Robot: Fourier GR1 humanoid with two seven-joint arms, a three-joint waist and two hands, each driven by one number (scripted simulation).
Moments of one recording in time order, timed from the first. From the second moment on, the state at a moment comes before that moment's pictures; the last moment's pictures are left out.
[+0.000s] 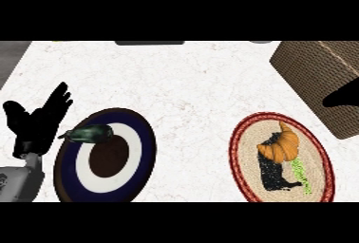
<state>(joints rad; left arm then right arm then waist) -0.18 0.42 -0.02 -1.37 0.24 0.10 0.18 -0.68 -0.82 0.14 -1.63 0.15 0.30 1.00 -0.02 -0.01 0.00</state>
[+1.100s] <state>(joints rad) -0.20 0.39 0.03 -1.38 0.21 0.07 0.20 -0.06 -0.76 -0.19 -2.13 -0.01 0.31 0.90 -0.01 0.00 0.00</state>
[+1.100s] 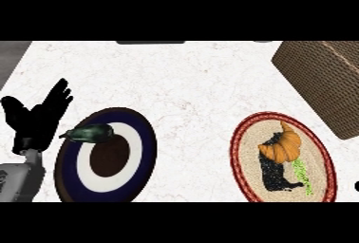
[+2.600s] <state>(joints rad) -0.22 0.31 0.10 -1.40 0.11 0.00 0.24 -0.05 -0.36 -0.05 -1.63 0.52 0.15 0.44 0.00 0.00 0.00</state>
